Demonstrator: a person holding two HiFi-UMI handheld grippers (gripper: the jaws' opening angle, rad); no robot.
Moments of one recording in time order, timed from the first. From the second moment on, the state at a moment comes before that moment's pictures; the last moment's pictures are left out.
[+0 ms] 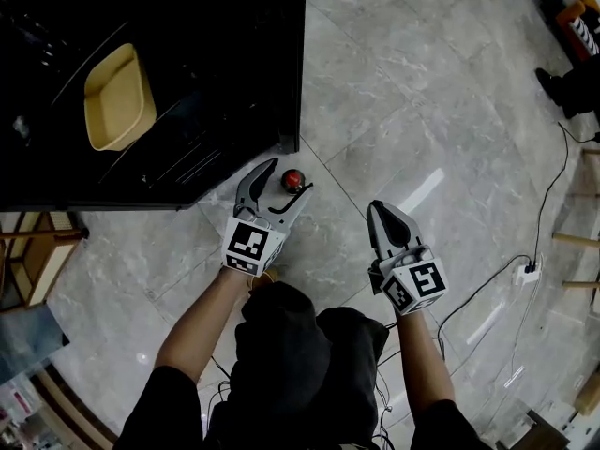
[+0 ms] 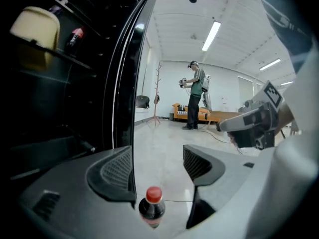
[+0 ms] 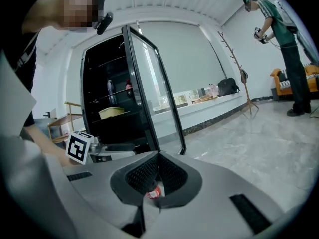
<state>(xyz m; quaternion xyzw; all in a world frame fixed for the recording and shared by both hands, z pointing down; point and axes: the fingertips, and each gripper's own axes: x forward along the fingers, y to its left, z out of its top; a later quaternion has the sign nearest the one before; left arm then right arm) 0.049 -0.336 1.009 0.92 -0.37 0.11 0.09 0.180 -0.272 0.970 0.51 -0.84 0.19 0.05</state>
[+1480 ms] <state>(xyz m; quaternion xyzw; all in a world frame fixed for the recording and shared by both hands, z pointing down) 0.032 -0.266 0.390 0.91 -0.38 0.07 0.14 0.168 -0.237 0.385 0.51 -0.84 0.16 0.02</state>
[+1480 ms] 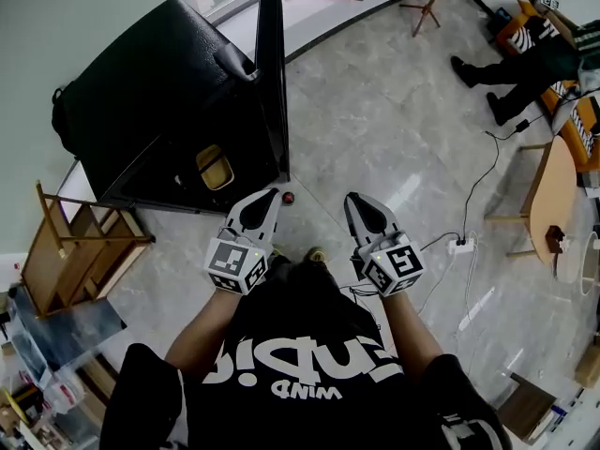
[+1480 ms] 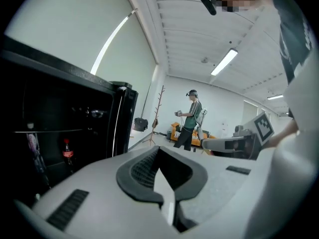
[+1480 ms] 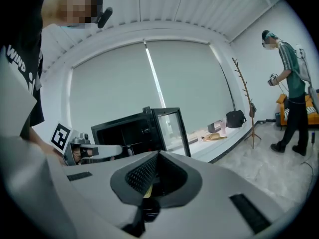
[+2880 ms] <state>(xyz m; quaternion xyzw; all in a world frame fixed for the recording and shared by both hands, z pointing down) -0.035 -0.248 0.367 0.87 -0.48 0.04 0.09 0.166 -0.236 0.373 0.54 -0.84 0.11 0.04</state>
